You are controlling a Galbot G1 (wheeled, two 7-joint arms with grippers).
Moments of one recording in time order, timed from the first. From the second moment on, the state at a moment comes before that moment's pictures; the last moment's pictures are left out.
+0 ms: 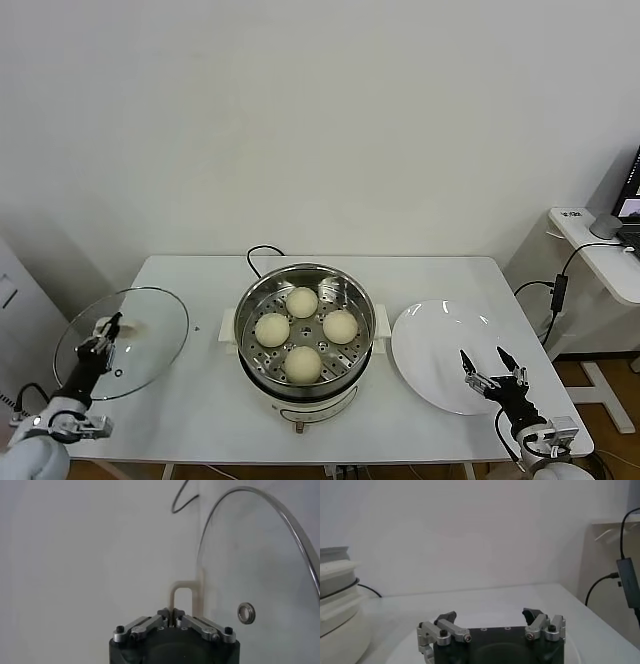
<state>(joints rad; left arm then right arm) 1.34 -1.07 -0.78 -1.60 1.11 -0.23 -0.19 -1.41 1.28 0.83 1.60 0.41 0.08 -0.38</state>
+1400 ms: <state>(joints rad) 1.12 -1.08 -0.10 -2.11 1.32 0.54 0.26 -1.37 1.27 0.81 1.58 0.38 0.07 -0.36</state>
